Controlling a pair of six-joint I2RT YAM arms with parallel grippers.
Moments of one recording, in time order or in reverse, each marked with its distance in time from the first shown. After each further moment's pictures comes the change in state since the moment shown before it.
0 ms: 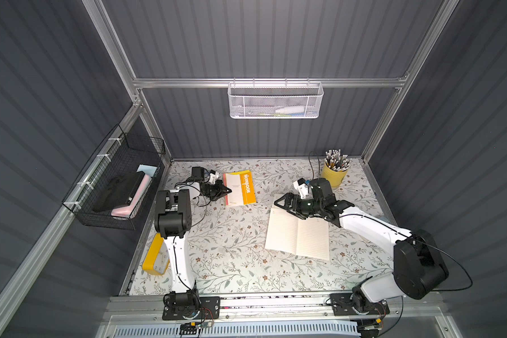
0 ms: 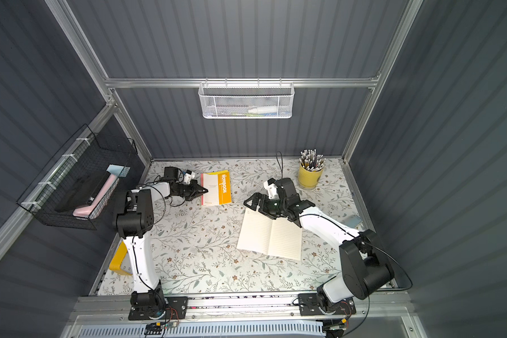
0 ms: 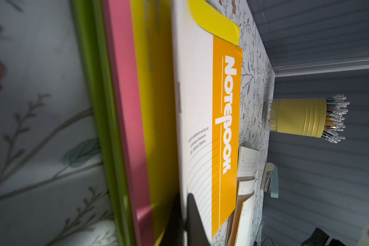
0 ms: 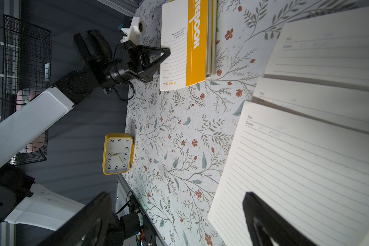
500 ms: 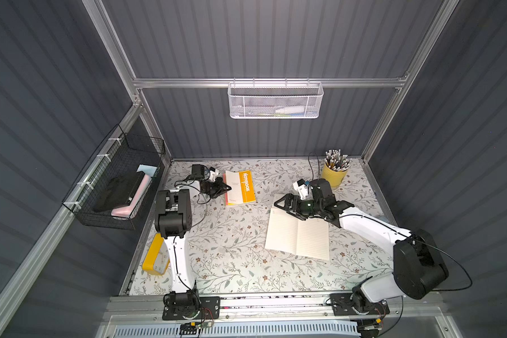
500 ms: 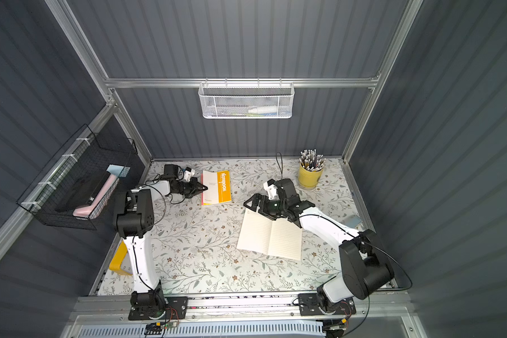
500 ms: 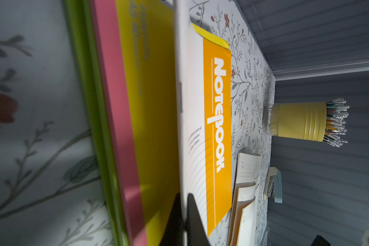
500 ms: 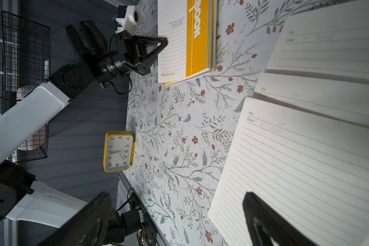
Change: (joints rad) left arm 0.000 0.000 0.047 -0.011 -0.023 -0.001; right arm 0.000 0.000 -0.008 0.001 -0.011 0.001
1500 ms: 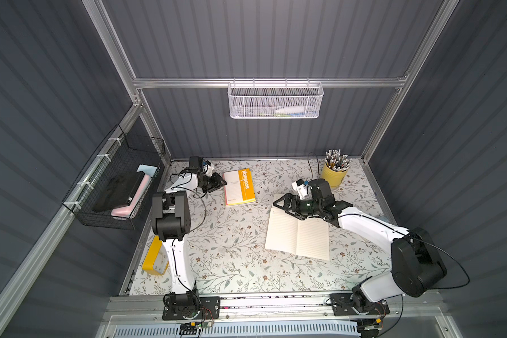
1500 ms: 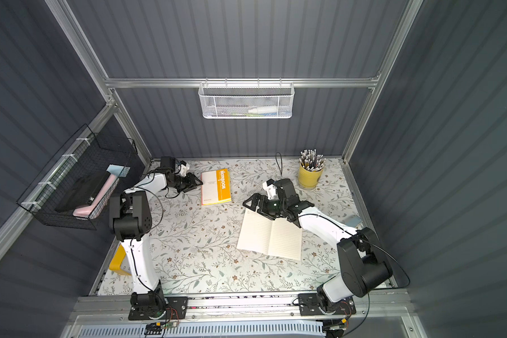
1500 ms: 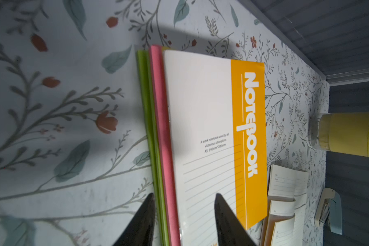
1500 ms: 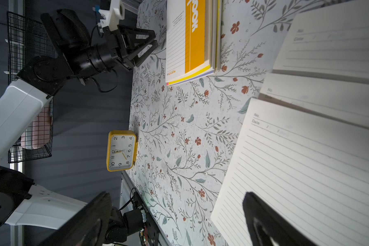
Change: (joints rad) left arm 0.000 -0.096 0.090 -0.209 -0.288 0.135; right arm 0.000 0.018 -0.006 0.037 -0.021 0.011
